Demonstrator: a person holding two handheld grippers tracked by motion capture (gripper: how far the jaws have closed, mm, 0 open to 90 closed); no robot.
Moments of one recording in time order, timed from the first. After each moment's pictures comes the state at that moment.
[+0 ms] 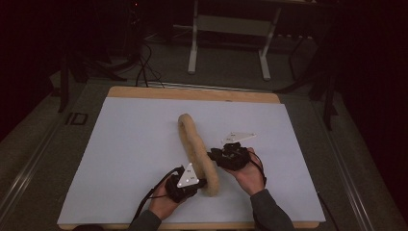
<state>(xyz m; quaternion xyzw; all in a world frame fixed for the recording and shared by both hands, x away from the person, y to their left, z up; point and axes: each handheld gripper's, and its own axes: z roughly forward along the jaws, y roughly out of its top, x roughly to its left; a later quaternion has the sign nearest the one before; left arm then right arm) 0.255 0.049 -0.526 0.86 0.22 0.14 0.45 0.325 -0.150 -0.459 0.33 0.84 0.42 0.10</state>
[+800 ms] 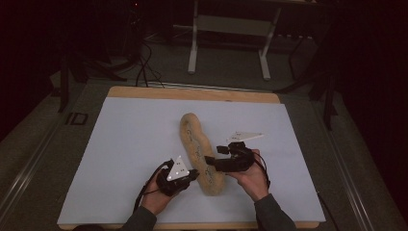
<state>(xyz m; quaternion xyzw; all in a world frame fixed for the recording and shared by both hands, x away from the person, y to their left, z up) 0.265 0.075 -0.515 0.84 0.26 0.17 0.45 0.312 -0.154 -0.443 0.36 0.82 0.44 0.06</state>
